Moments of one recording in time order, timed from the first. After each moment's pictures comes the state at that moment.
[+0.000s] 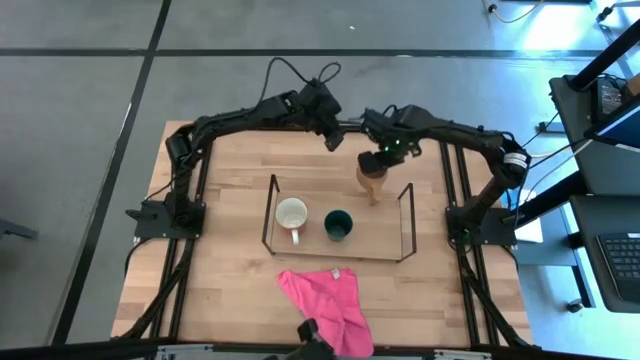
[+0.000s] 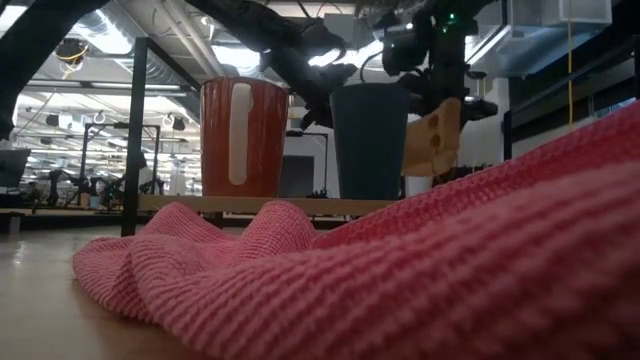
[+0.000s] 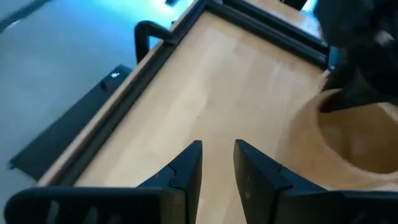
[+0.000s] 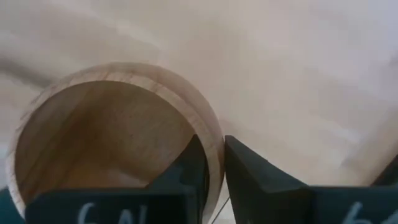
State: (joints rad) left arm 0.53 1.95 1.70 -0.44 0.23 -0.10; right arm -0.50 1.67 1.43 -1.24 -0.05 0.70
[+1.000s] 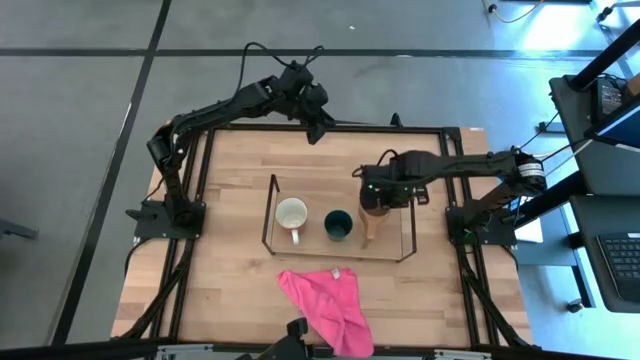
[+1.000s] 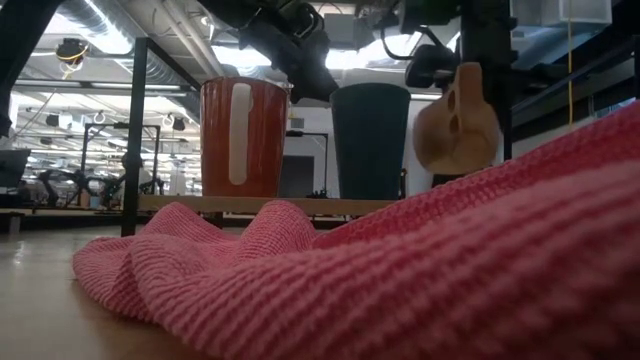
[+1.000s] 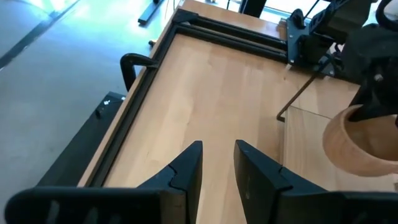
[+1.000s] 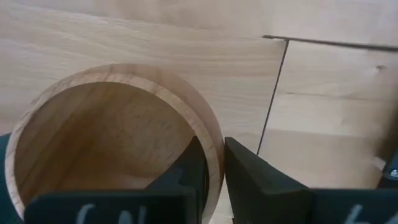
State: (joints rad) left arm 0.61 1.81 1.70 -0.56 0.38 0.12; right arm -0.08 1.54 1.26 -1.22 -0.04 1.41
